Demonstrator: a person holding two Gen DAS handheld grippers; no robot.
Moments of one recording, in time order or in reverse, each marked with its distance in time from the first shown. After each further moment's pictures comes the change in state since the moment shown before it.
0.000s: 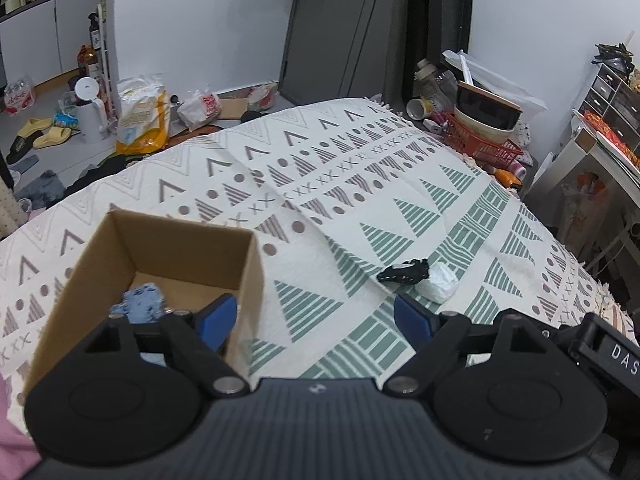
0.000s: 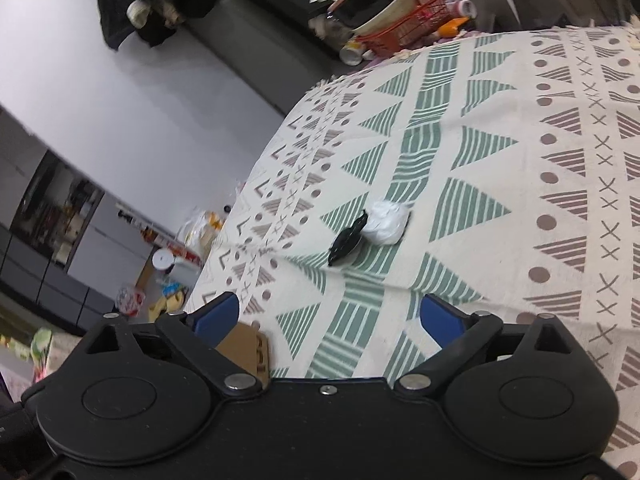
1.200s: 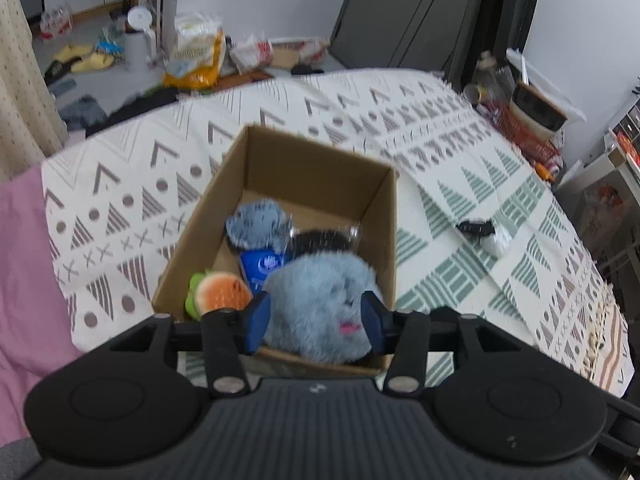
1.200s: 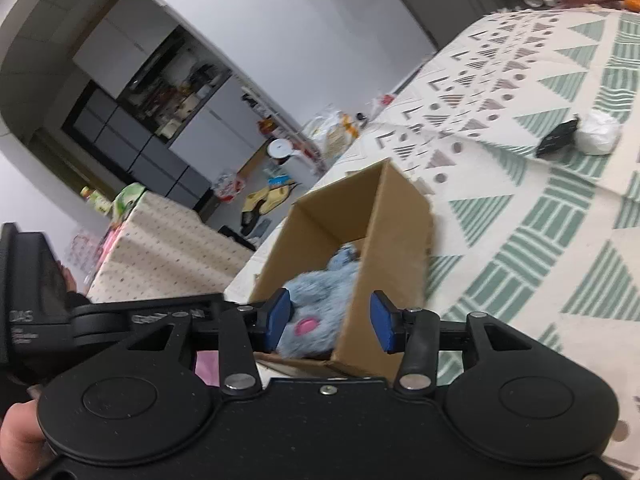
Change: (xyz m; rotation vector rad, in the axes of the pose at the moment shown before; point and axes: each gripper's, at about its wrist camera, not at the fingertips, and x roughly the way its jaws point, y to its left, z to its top) left arm -0.051 0.119 -0.036 -0.154 0.119 0.022; right arm 0.012 0.102 -0.093 -0.291 0.228 0.296
